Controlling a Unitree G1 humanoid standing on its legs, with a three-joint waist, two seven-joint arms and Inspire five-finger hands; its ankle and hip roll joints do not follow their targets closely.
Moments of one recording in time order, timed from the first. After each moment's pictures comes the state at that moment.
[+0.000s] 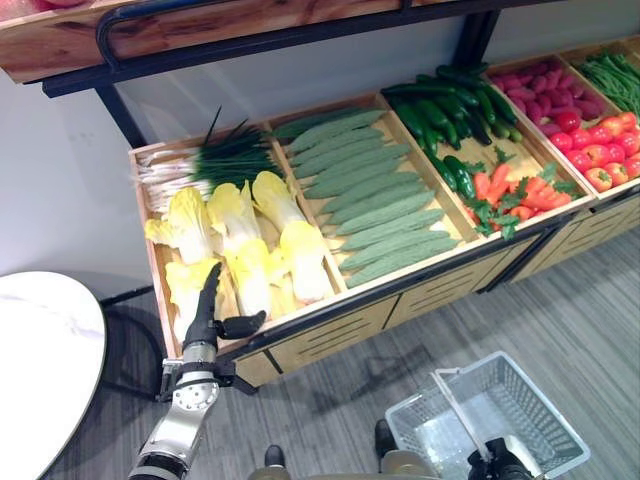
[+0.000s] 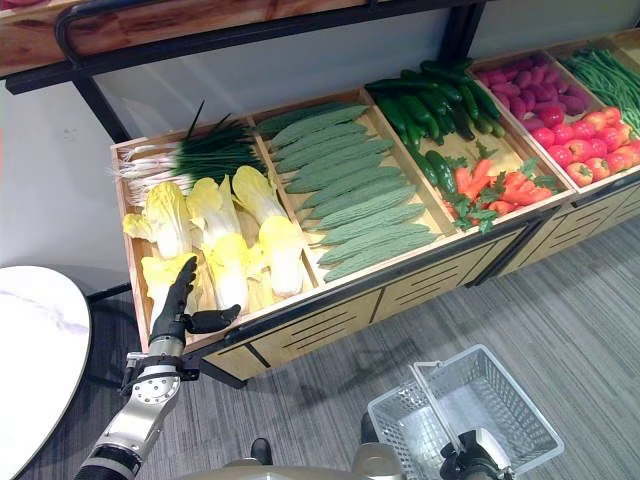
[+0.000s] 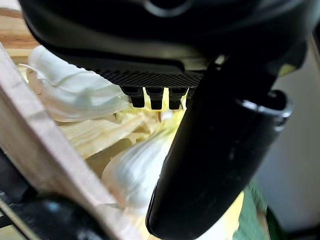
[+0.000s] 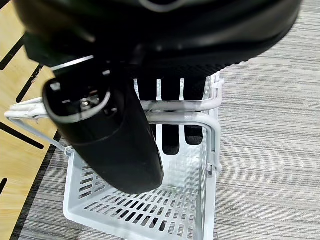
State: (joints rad) left arm 0.03 0.37 -0.18 0.33 0.02 -0.13 0.33; right arm 0.04 -0.35 0.16 1.25 -0.26 -0.03 -0.30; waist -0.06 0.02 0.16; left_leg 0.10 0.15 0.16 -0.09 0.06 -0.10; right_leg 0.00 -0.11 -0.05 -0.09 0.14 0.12
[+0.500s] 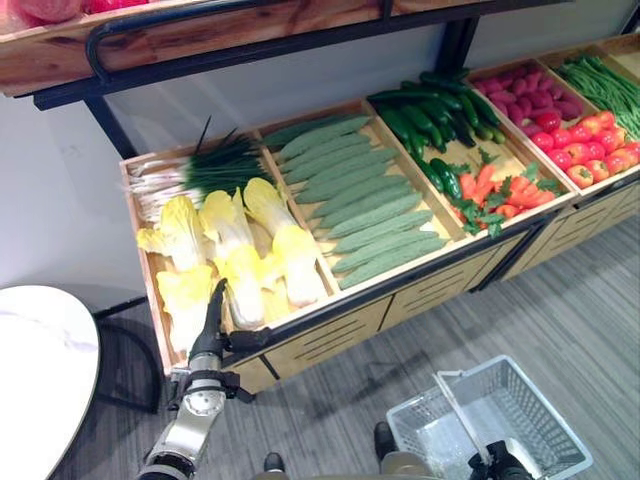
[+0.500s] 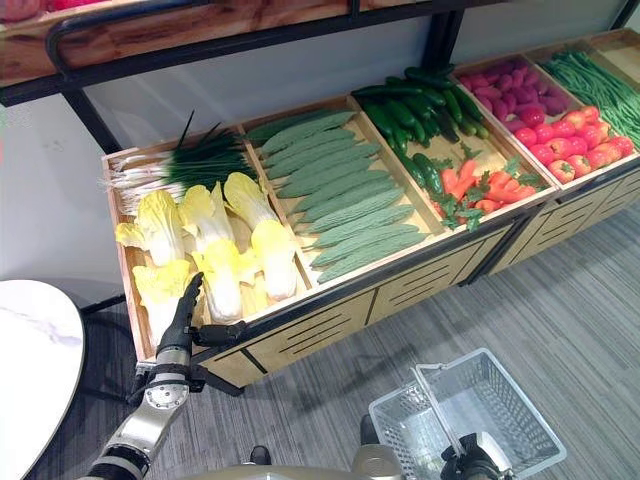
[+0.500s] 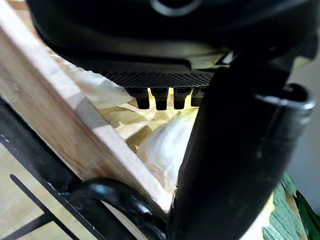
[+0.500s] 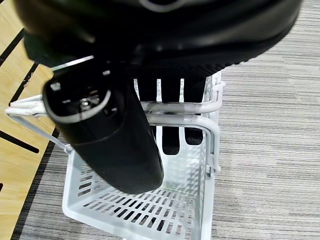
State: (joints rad) left arm -0.01 0.31 -0.17 0.54 0.08 -0.14 0.39; right arm 0.04 -0.35 0.17 1.25 -0.26 -0.02 -0.30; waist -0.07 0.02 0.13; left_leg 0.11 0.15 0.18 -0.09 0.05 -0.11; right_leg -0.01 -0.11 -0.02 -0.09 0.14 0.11
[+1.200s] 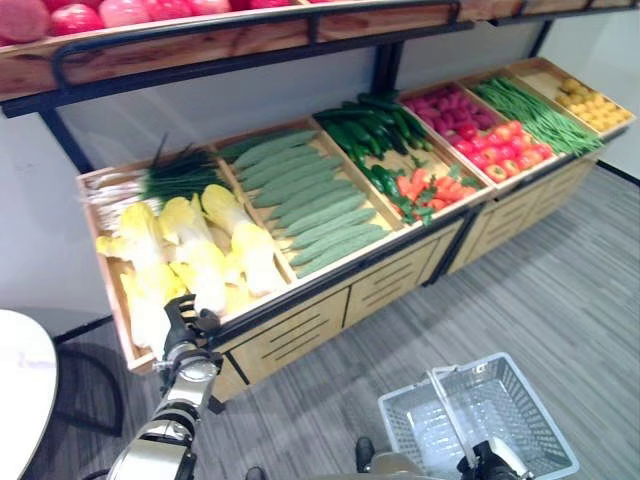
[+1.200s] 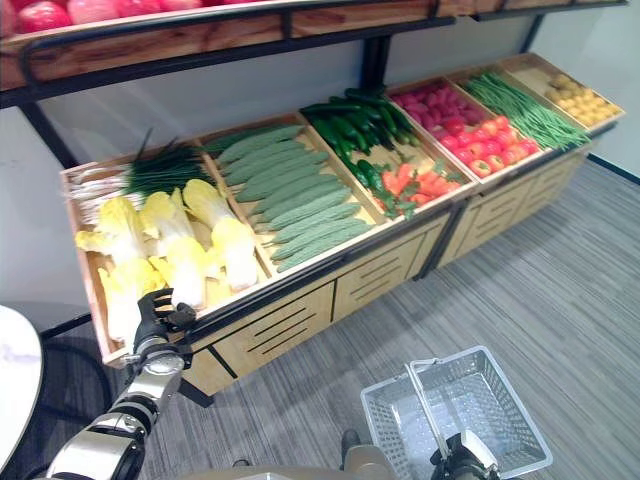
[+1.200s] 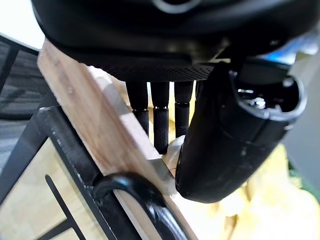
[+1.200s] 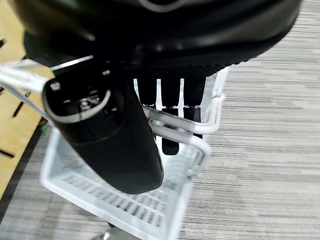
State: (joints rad) left arm -0.32 0.30 -0.04 1.04 -0.09 -0.09 0.59; right arm 0.02 -0.35 0.28 1.30 -0.28 -0.02 -0.31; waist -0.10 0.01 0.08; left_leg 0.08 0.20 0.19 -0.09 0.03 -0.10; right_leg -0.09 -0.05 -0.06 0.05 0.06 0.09
